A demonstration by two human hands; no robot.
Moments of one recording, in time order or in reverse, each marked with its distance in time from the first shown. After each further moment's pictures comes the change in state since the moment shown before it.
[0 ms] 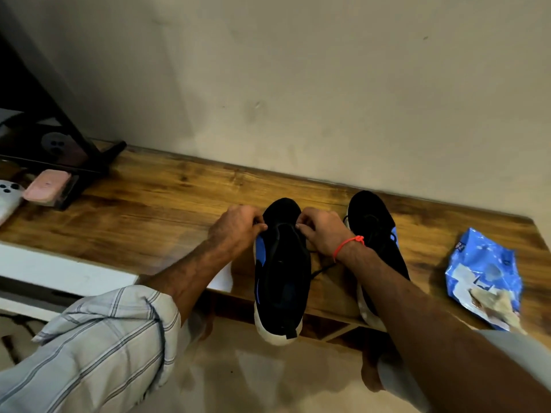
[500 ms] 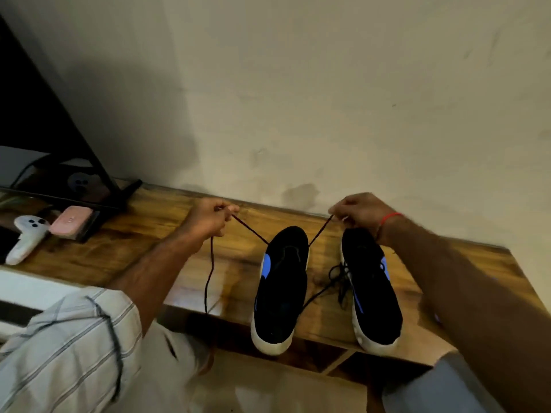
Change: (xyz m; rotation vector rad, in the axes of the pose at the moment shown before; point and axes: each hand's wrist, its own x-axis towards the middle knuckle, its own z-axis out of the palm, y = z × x) left_hand -0.001 -0.008 -0.106 -0.596 0.157 -0.209; right_hand 0.005 -0.007 -0.126 0.577 0.071 0.288
